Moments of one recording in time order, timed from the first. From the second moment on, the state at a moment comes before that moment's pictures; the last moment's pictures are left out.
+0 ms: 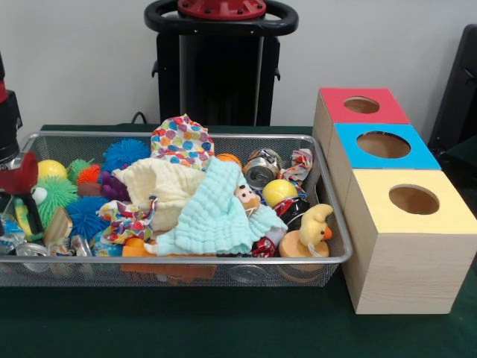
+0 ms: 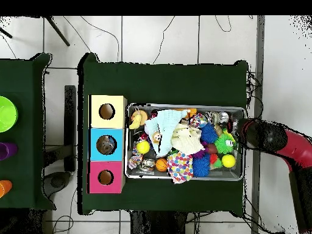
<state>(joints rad) -1.09 -0.37 0.61 1.36 -0.63 0.73 1.43</state>
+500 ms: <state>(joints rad) -1.10 -0.36 0.63 1.36 -0.63 0.73 1.42</state>
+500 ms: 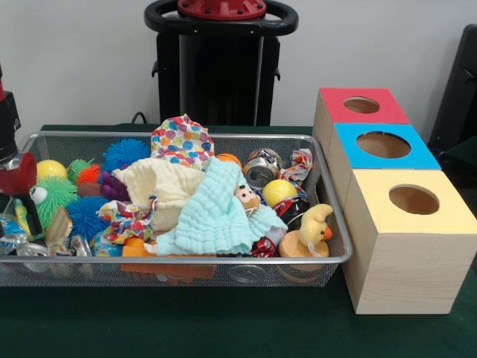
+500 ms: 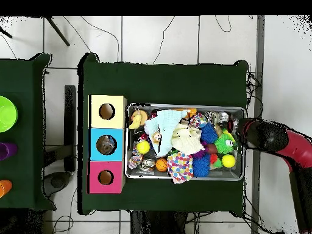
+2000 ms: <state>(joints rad) -1.10 -0.36 0.66 1.35 -0.69 0.73 1.42</state>
